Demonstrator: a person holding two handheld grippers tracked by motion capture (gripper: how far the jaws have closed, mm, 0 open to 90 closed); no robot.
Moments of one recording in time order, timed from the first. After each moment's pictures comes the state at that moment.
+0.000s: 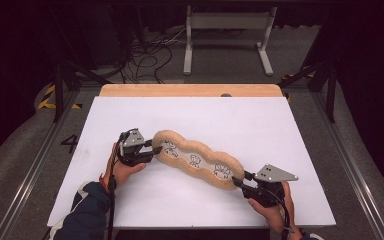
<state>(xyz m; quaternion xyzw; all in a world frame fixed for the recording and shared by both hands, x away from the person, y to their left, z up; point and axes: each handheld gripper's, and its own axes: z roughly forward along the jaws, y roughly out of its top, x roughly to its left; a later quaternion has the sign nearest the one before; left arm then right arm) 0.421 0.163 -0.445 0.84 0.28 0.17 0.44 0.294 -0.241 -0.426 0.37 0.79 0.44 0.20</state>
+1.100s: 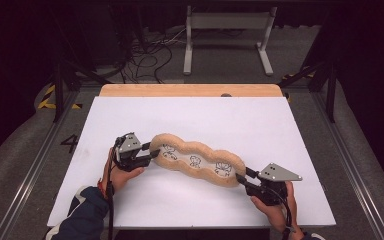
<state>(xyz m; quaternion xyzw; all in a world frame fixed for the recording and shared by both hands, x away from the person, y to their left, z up) 0.405 0.169 -0.443 0.83 0.29 0.17 0.45 0.295 -0.248 -0.425 0.39 0.78 0.45 0.23</state>
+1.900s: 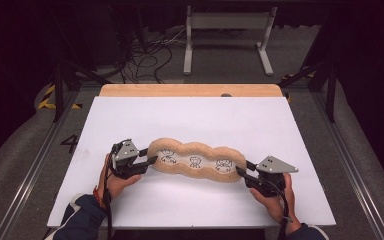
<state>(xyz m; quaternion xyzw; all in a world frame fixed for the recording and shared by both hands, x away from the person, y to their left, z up) 0.382 0.174 -0.442 0.83 0.29 0.17 0.45 0.317 -0.249 -0.425 0.38 0.78 0.43 0.24</state>
